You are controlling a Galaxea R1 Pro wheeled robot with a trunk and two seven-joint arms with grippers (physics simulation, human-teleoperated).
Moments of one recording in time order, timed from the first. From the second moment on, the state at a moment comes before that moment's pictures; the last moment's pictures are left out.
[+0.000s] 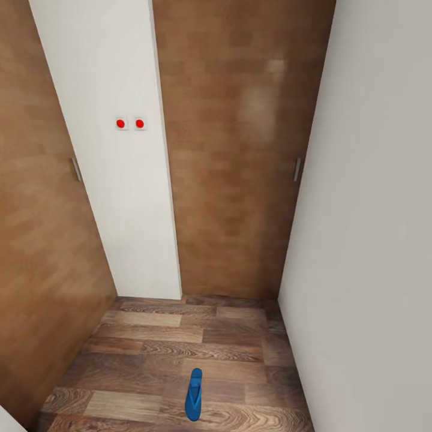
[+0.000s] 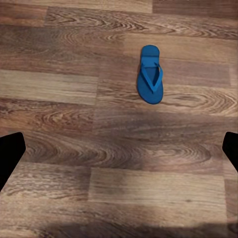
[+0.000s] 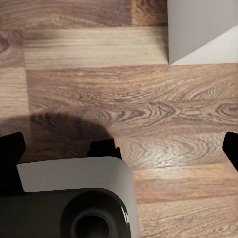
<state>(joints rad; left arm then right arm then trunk) -0.06 -0.02 0.00 -0.61 0.01 -0.15 0.00 -0.01 -0.05 -0.12 -0.39 -0.01 -0.03 0.00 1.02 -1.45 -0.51</state>
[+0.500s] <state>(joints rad) -0.06 -0.02 0.00 -0.61 0.01 -0.15 0.00 -0.01 -0.05 -0.12 -0.39 -0.01 -0.02 0.00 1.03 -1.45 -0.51</state>
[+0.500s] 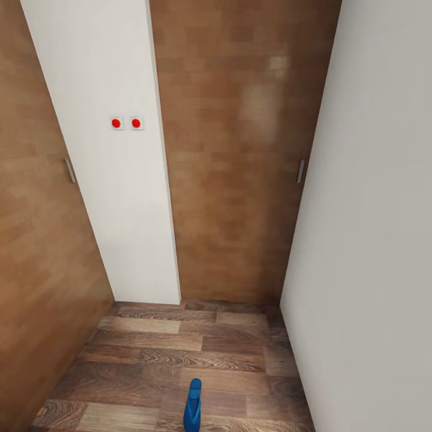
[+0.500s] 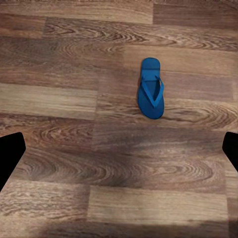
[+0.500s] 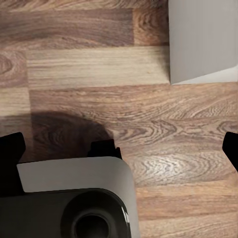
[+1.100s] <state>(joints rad) -0.17 -0.07 0.00 -0.65 0.00 0.01 0.03 -0.01 -0.05 -0.12 -0.39 -0.01 -0.03 0.00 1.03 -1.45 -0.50</state>
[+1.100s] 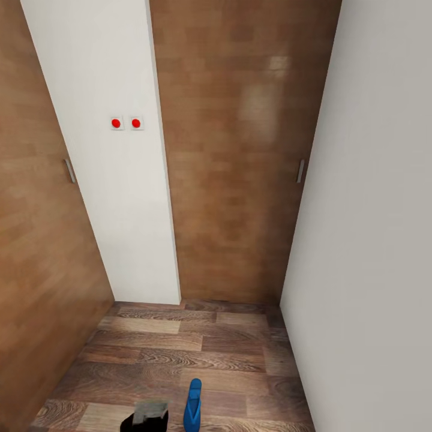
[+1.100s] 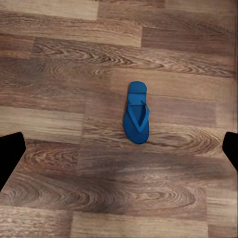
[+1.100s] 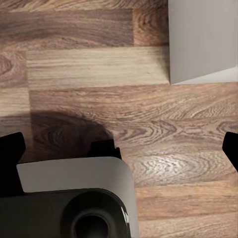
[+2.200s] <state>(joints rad) -0.46 -0.17 0.00 -0.58 0.01 0.20 0.14 -0.28 0.02 -0.11 -0.88 0.00 0.16 -0.03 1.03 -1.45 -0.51</state>
